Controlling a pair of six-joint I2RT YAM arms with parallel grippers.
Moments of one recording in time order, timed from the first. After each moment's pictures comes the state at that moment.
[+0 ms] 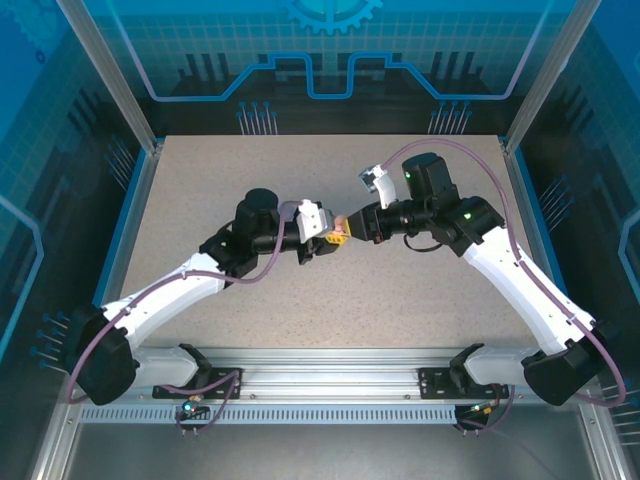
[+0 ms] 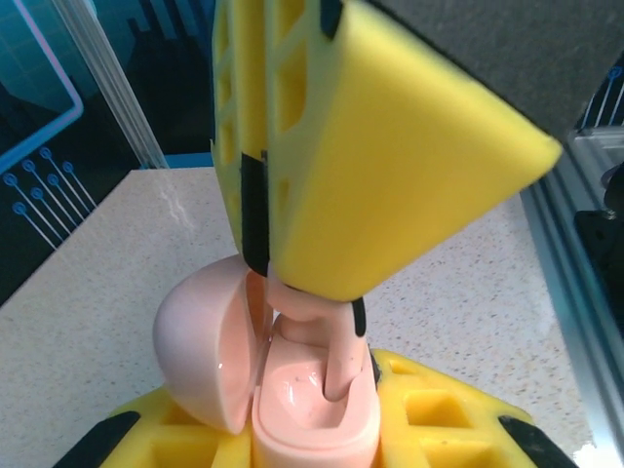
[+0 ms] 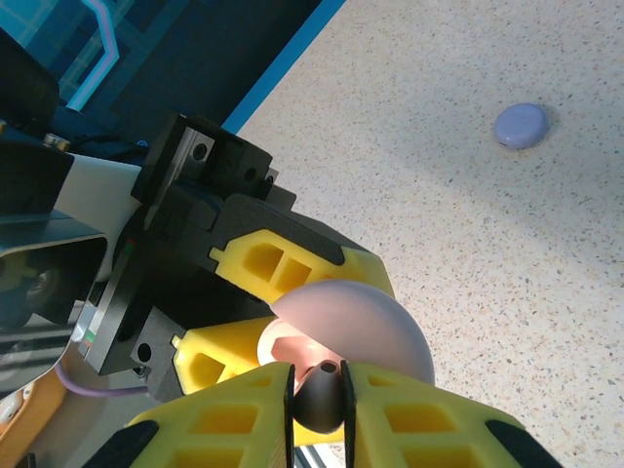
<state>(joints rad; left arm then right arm) -0.62 1.28 0.94 0.05 0.62 0.35 0.55 1.27 1.37 -0.78 -0.56 0.24</state>
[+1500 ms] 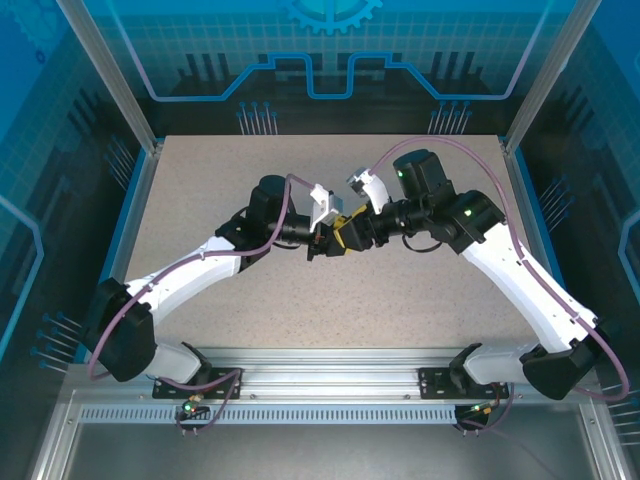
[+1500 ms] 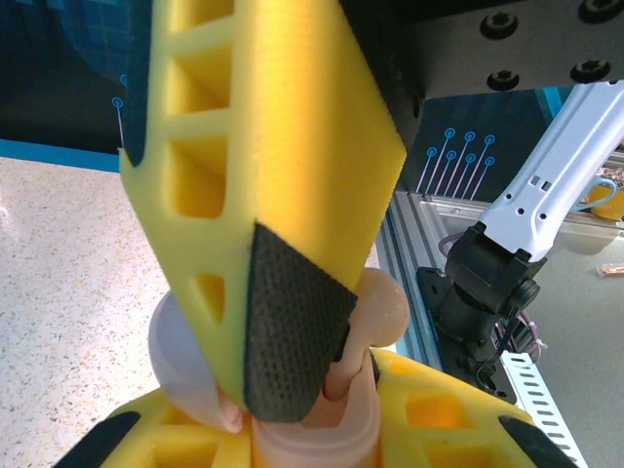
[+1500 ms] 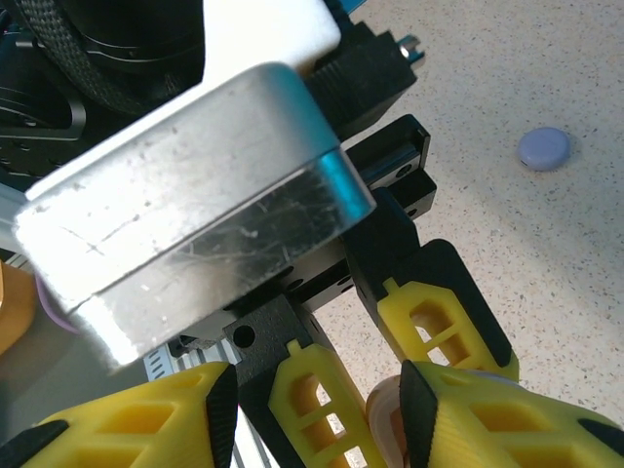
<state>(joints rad) -0.60 1.42 1.04 0.08 0.92 0.09 0.62 1.30 1.49 -0.92 -0.52 0.06</state>
